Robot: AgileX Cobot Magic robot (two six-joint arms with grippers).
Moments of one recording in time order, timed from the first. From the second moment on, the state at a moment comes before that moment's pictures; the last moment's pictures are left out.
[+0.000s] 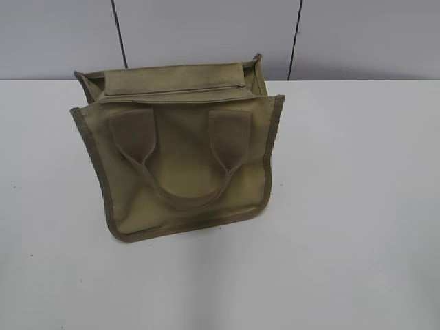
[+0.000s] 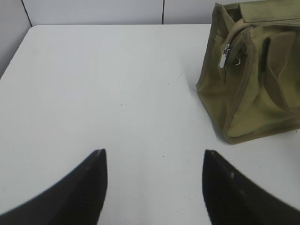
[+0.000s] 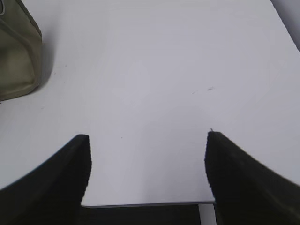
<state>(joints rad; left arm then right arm) 0.02 -0.01 -0.54 -0.13 1.05 0.11 -0.06 -0.01 -0.47 0.12 1.09 -0.04</state>
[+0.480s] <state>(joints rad) 0.02 -0.01 -0.54 -0.13 1.05 0.11 -0.06 -0.01 -0.47 0.12 1.09 -0.04</state>
